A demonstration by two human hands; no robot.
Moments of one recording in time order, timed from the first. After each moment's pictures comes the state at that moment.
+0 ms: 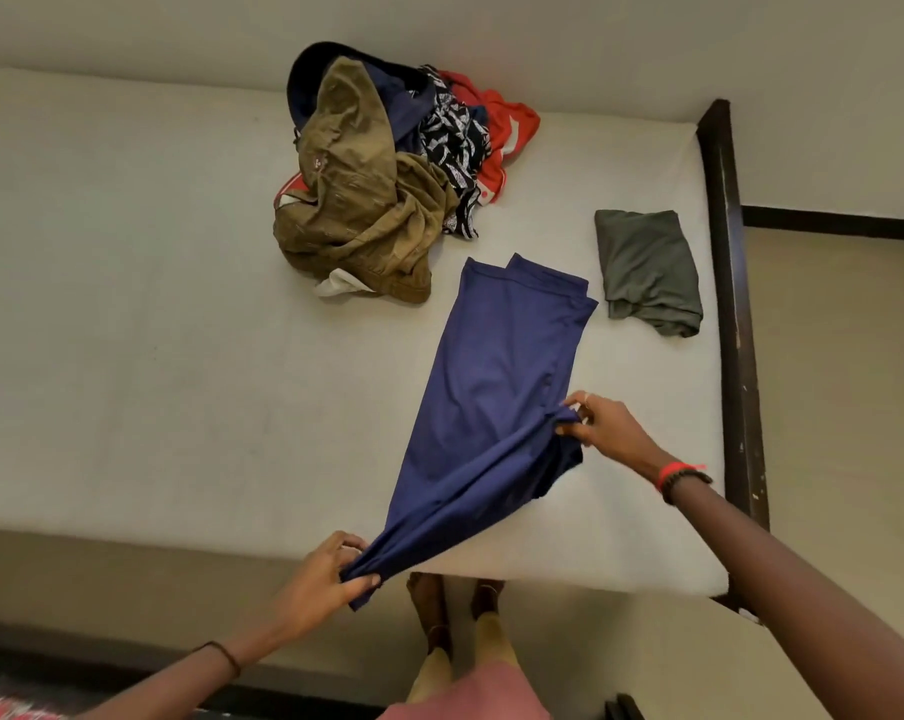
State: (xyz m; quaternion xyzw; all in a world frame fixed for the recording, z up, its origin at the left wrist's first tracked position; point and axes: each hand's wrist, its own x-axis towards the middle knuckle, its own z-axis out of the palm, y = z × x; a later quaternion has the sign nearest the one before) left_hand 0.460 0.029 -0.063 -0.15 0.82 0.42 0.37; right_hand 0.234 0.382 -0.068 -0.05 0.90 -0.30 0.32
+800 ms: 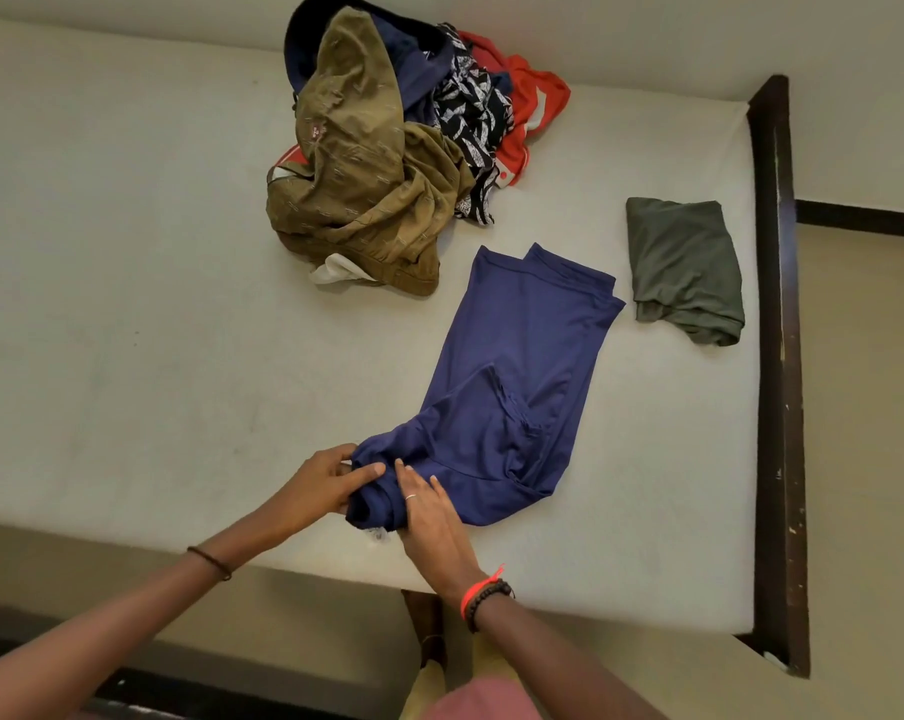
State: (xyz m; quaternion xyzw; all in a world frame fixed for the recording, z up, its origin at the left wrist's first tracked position) left_hand 0.338 0.031 -0.063 -0.25 0.75 0.52 0.33; right_hand 0.366 0.198 -0.129 -0.22 0.88 -0.32 0.28
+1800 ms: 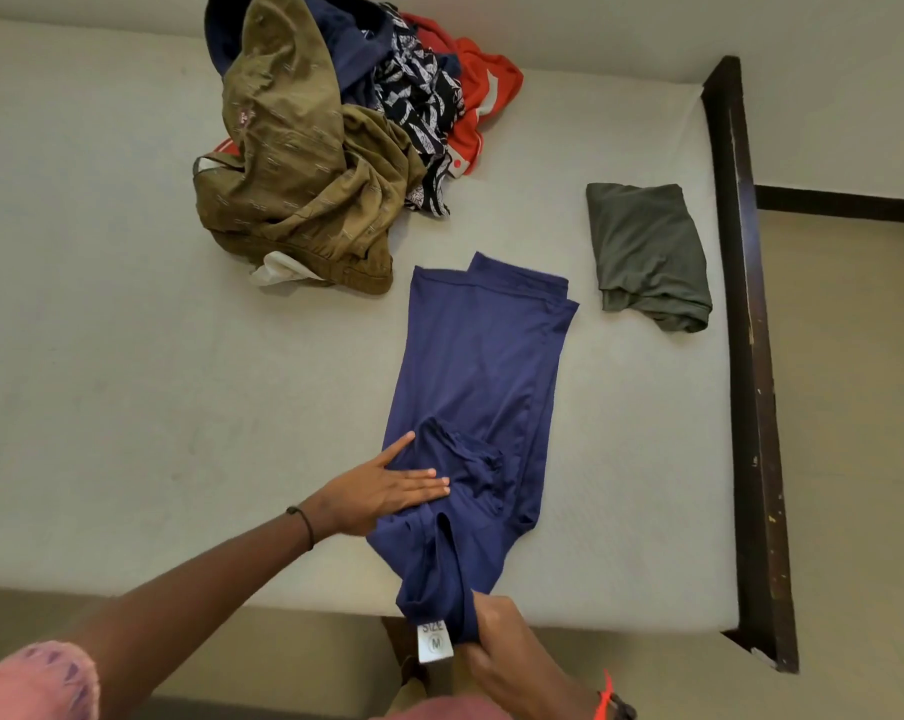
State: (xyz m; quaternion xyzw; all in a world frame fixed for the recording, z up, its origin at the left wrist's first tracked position) left_hand 0.307 0.076 -0.190 0.48 0.85 0.08 0.23; right_hand 0.390 0.308 -0.068 -0.10 0.75 -0.50 0.42
